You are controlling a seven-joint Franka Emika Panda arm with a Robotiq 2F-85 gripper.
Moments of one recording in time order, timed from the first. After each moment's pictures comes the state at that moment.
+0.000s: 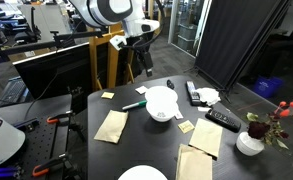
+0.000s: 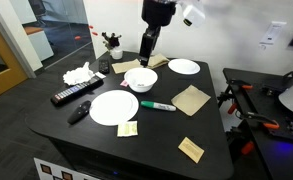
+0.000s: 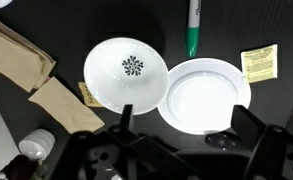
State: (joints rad) arm 0.23 0.15 -0.08 -2.28 -0.34 2.58 0.42
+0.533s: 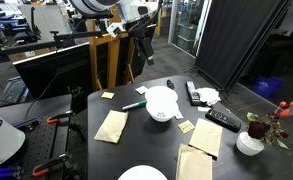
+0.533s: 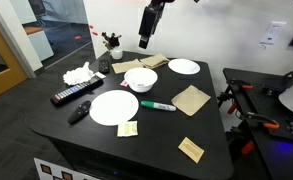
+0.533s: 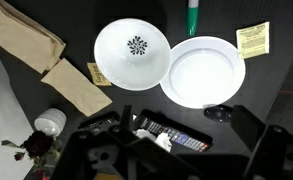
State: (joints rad) arm 0.19 0.04 -0.04 -2.31 -0.36 2.58 0.44
